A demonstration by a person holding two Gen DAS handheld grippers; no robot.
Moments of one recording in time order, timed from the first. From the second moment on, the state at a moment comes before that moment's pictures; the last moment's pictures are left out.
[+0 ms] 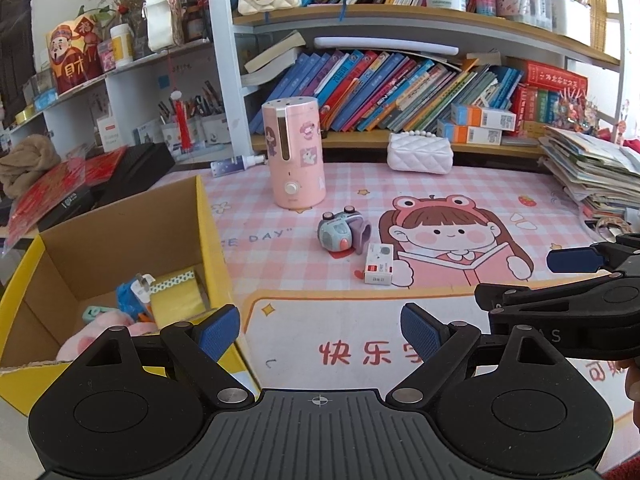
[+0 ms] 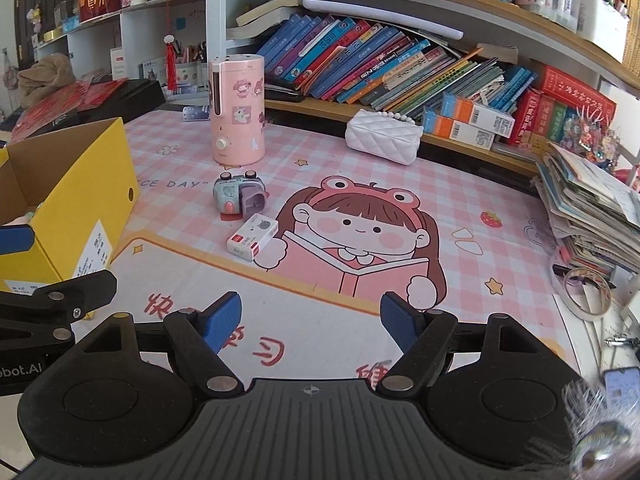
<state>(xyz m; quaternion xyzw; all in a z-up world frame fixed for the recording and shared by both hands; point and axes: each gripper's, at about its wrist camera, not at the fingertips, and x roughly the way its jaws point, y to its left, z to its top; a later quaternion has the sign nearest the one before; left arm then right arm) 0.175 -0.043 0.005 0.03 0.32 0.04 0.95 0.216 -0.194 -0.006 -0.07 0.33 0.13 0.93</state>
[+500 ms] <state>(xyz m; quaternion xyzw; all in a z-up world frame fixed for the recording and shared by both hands) 0.220 -0.057 0.000 0.03 0.33 0.09 0.94 0.272 -0.209 -0.011 -0.06 0.32 0.18 0.93</state>
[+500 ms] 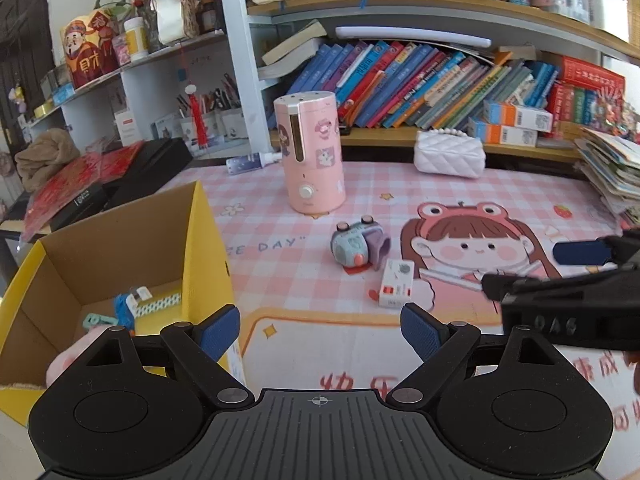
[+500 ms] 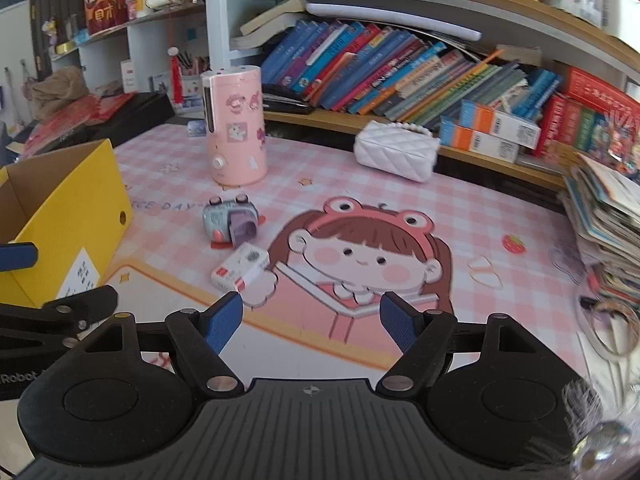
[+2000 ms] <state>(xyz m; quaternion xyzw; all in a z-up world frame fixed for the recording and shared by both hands) 0.266 -0.055 -0.001 0.03 0.33 0.12 0.94 0.346 -0.180 -0.059 -0.12 0.33 0.34 0.87</state>
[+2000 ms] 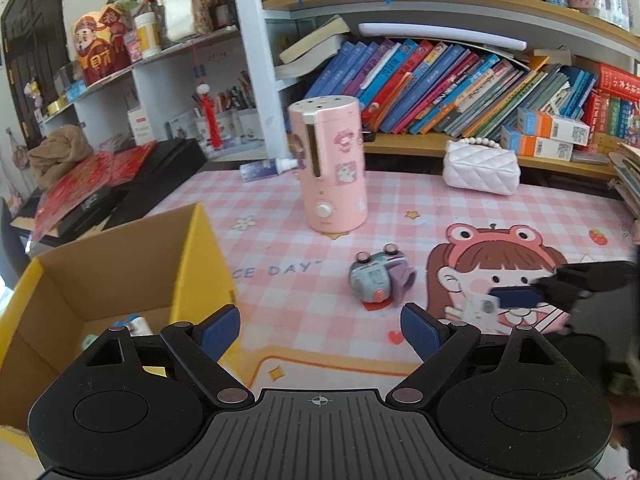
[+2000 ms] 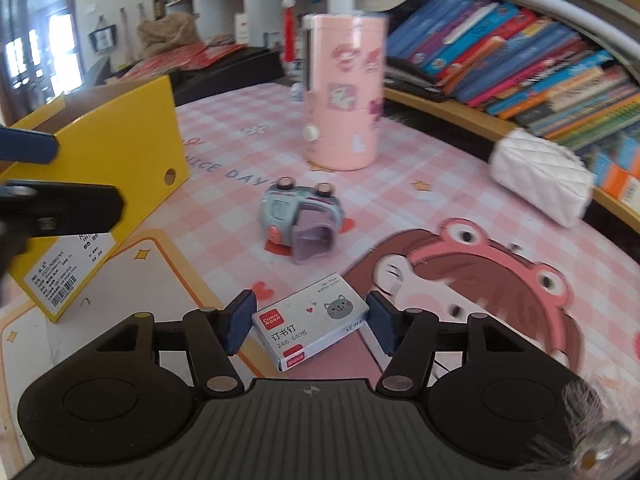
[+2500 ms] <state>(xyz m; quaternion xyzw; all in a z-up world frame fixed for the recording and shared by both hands) 0.314 -0.070 -0.030 0.01 0.34 0.11 0.94 0.301 -0.249 -0.032 -0.07 0.34 0.24 0.91</state>
